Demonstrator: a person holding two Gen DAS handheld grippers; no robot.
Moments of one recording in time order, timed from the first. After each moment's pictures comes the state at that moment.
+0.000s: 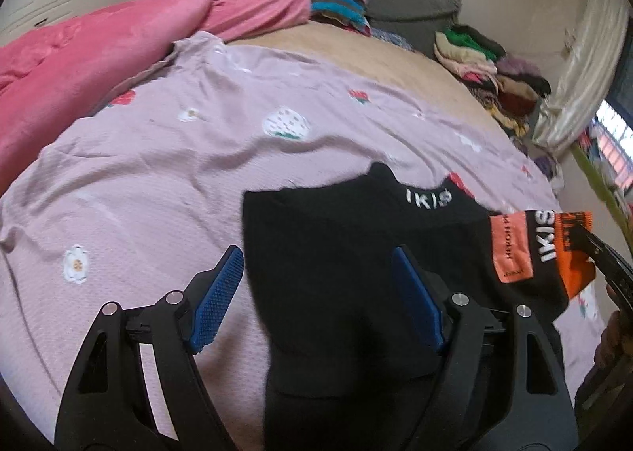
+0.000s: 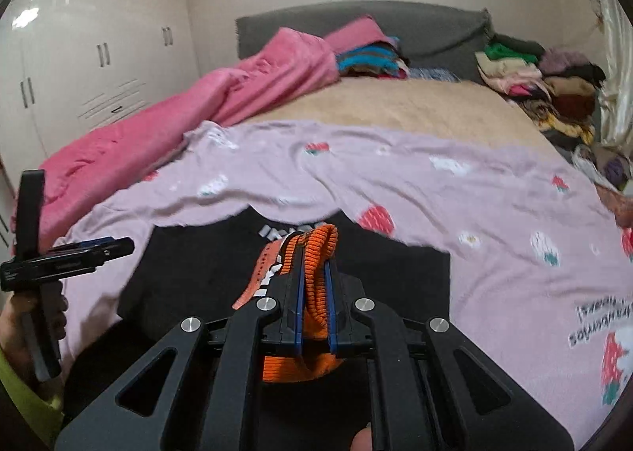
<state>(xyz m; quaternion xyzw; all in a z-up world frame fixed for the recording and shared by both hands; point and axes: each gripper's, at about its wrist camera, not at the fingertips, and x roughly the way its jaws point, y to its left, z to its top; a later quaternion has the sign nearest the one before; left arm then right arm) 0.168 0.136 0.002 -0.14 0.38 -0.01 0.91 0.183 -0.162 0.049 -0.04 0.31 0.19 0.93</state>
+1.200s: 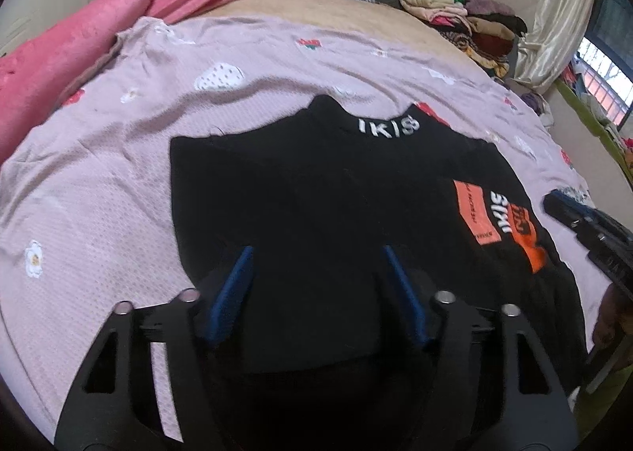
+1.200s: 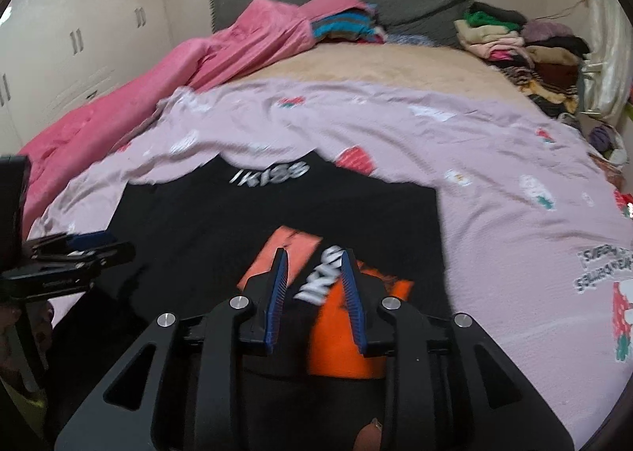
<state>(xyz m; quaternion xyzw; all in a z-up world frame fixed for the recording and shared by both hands) 0.173 0.081 -0.029 -0.07 0.44 -0.07 0.89 0.174 -0.155 -0.001 -0.05 0.37 0.16 0.92</state>
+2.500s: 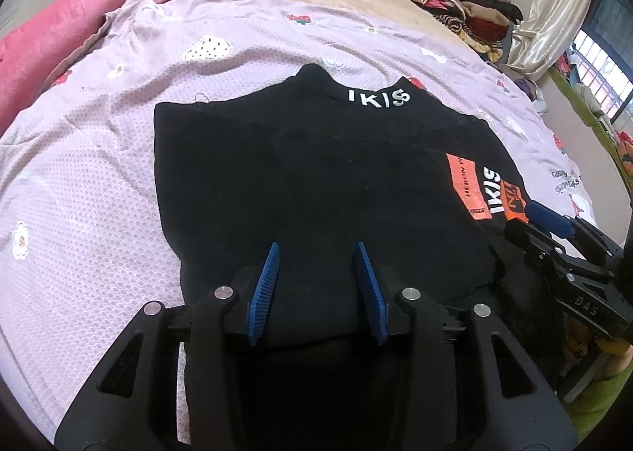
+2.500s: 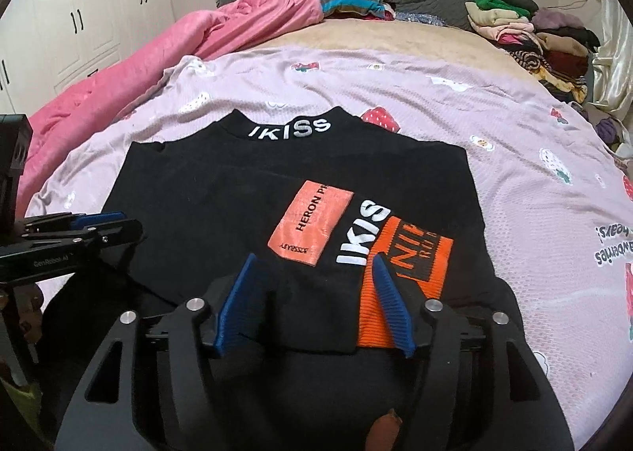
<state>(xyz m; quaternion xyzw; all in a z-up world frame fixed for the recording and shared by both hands) 0.167 0.077 -0.036 -0.08 0.46 -0.08 0.88 0.163 -0.138 -0.022 -0.05 0.39 0.16 0.90</state>
